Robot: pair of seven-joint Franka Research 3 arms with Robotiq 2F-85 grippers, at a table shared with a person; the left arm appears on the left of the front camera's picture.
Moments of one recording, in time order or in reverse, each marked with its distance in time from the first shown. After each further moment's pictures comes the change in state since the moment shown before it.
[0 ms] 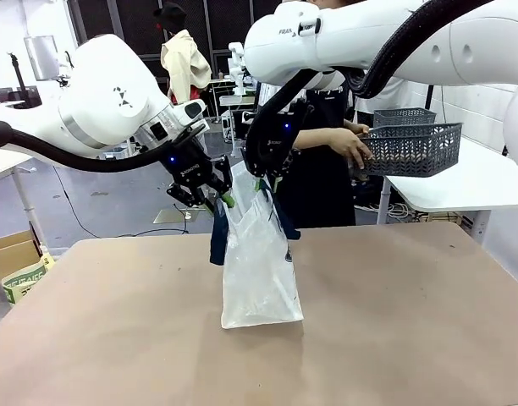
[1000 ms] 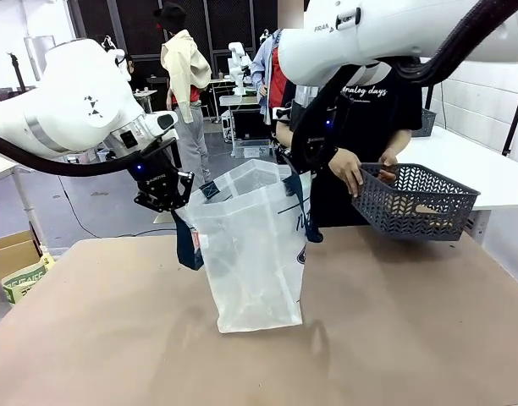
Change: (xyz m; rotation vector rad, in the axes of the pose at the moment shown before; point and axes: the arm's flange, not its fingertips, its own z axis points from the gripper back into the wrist) left arm -0.008 0.056 0.019 0.154 -0.012 0.046; right arm -0.051 -0.053 0.021 -0.126 -0.051 0.082
